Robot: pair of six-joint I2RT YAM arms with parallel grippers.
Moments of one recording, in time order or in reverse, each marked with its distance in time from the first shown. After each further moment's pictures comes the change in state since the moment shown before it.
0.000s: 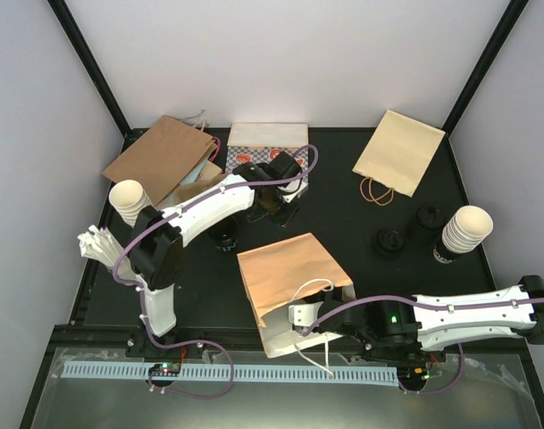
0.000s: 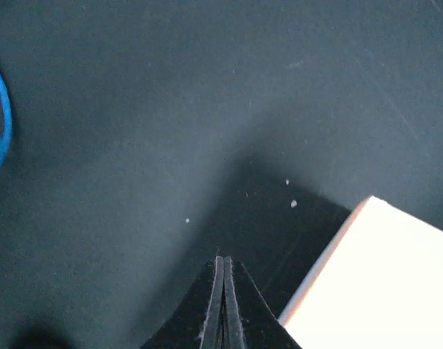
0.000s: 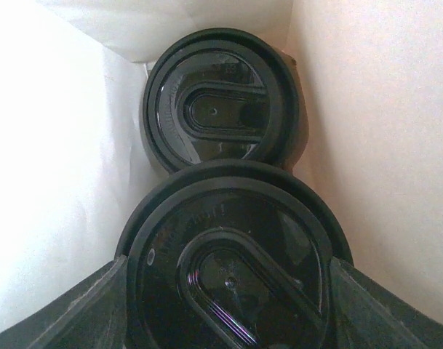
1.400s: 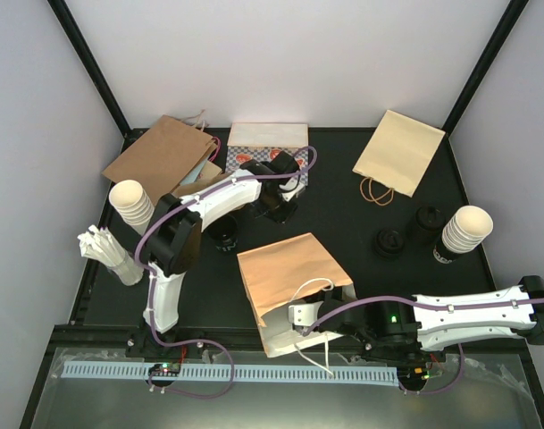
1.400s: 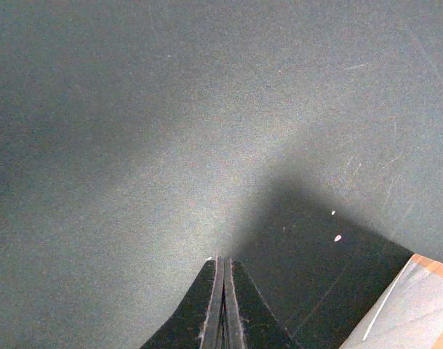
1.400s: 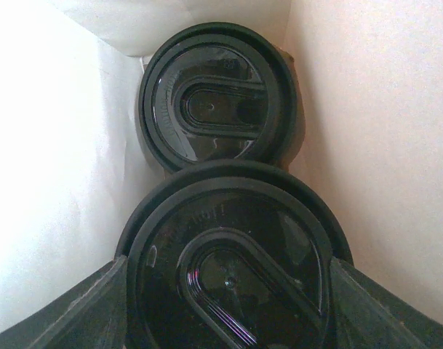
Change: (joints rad) left arm 0.064 0.172 0.078 0.016 0.050 0.021; right arm -0.006 0.000 -0.005 0.003 0.010 -0.025
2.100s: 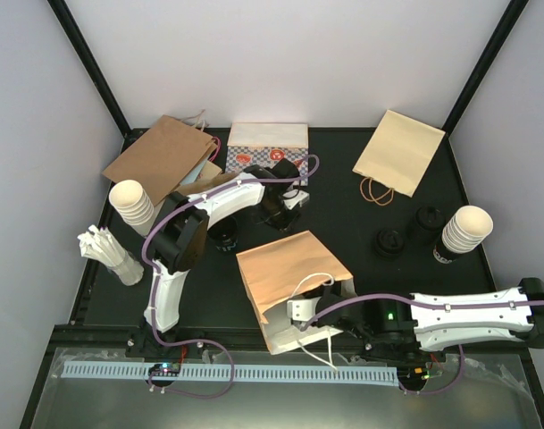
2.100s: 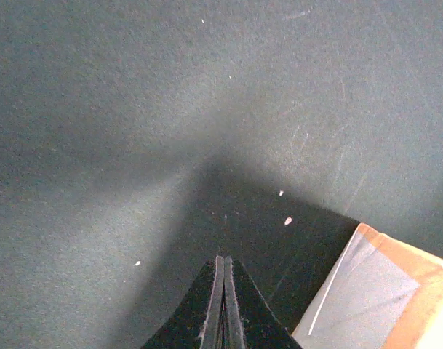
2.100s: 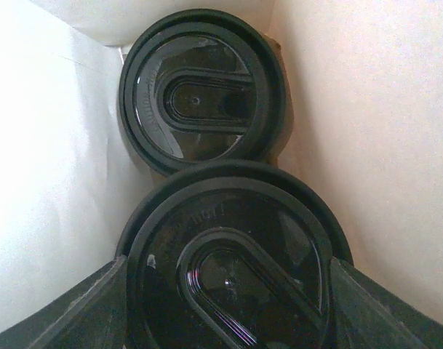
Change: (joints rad) left arm 0.000 0.047 -0.026 0.010 0.171 0.020; right arm -0.041 0.015 0.000 0.029 0.001 -0.037
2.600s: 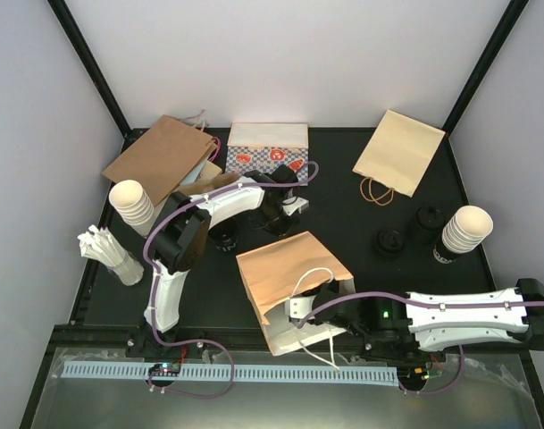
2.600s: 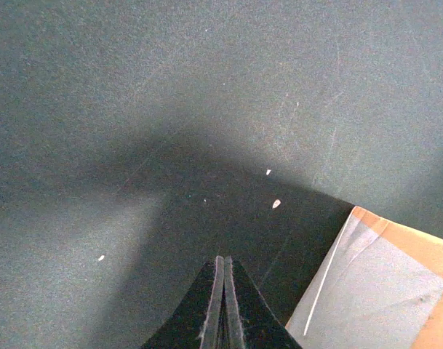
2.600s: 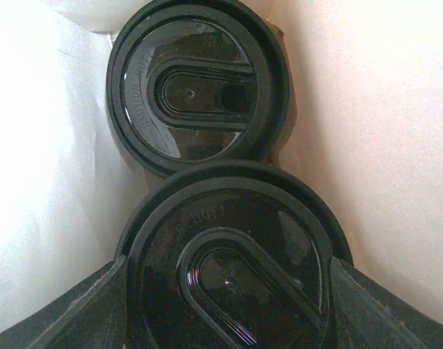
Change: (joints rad) left arm -0.002 0.000 -0.066 0.024 0.072 0.005; right arm -0.036 0.035 0.000 0.022 -0.016 -0.023
